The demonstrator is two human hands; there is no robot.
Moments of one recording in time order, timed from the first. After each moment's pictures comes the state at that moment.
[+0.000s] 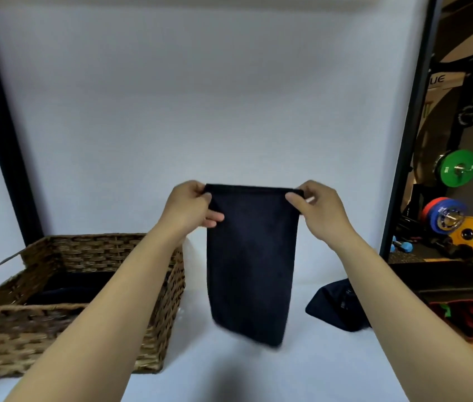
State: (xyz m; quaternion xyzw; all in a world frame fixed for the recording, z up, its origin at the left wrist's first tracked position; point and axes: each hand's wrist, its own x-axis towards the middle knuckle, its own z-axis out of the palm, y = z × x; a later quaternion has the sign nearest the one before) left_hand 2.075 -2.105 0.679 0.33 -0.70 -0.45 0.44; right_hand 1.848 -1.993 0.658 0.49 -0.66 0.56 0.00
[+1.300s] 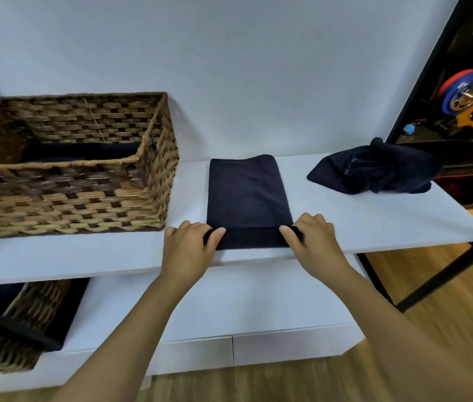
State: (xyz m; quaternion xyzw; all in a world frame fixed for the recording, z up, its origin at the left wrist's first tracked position) left_hand 2.132 -2.044 0.378 0.43 -0.87 -0.10 0.21; right_hand 1.913 -1.905 0.381 0.53 -0.81 0.27 -0.04
